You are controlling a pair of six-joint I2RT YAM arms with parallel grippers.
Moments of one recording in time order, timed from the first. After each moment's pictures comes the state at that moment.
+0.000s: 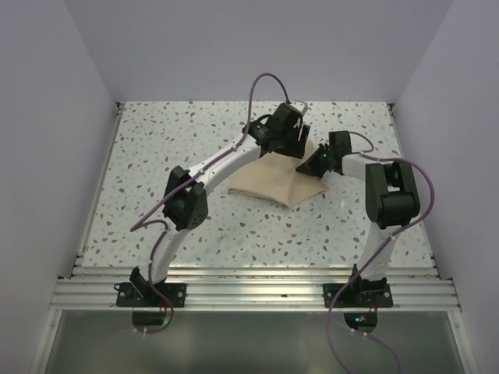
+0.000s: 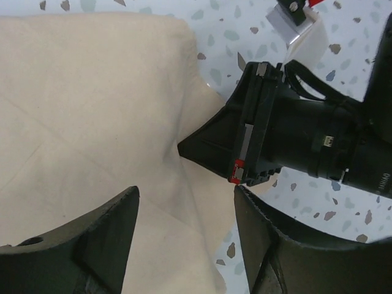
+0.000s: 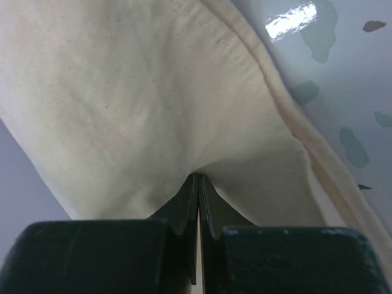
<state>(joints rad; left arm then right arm) -0.78 2.29 2.25 -0.68 -0.04 -0.39 0.11 1.95 1.15 -0.09 -0.38 0.89</state>
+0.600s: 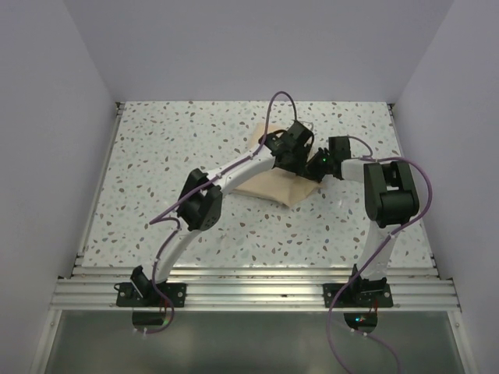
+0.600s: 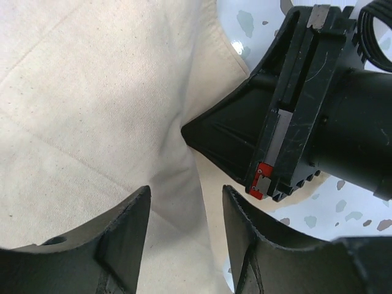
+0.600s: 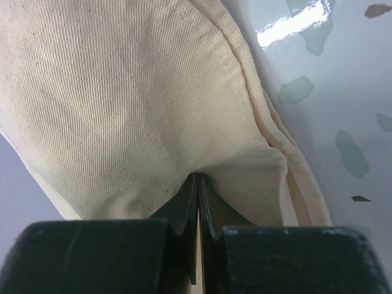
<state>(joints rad) -0.83 2.45 2.30 -0.76 -0.13 -0.41 0.11 1.98 1.09 0.01 -0.40 0.90</state>
